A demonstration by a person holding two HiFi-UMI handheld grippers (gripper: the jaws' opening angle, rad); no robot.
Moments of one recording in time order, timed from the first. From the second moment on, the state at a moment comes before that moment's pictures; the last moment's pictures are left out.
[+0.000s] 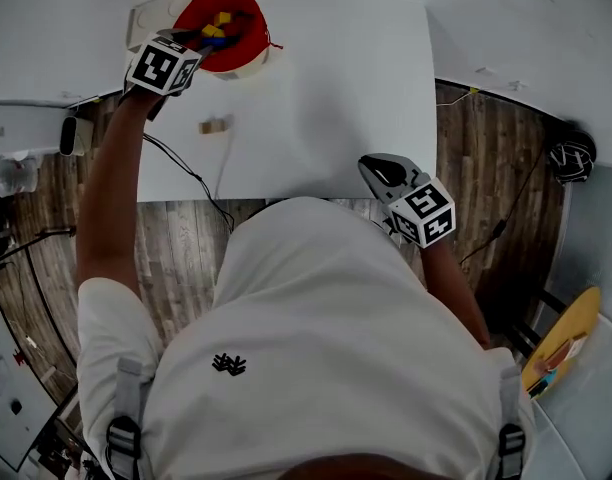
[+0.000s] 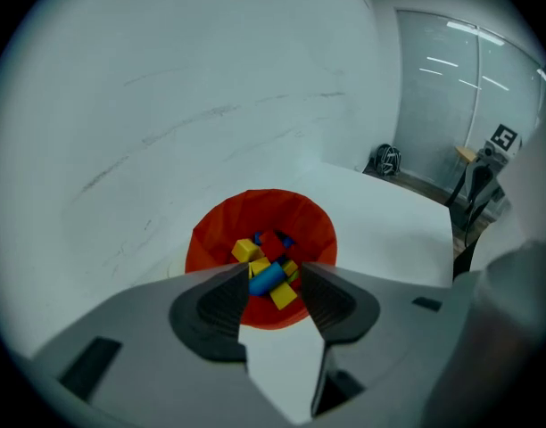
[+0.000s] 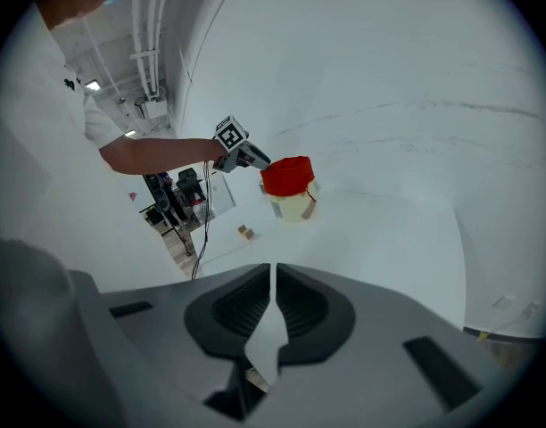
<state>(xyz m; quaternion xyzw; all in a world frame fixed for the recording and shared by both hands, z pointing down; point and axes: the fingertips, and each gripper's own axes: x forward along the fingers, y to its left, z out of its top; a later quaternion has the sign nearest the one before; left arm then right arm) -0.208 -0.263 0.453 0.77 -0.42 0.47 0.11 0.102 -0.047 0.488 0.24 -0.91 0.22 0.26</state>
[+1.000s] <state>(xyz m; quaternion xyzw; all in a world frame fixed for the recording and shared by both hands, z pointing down) -0.233 -0.111 0.583 0.65 -0.59 0.38 0.29 0.111 -0.070 0.500 0.15 -0.93 0.20 0.27</state>
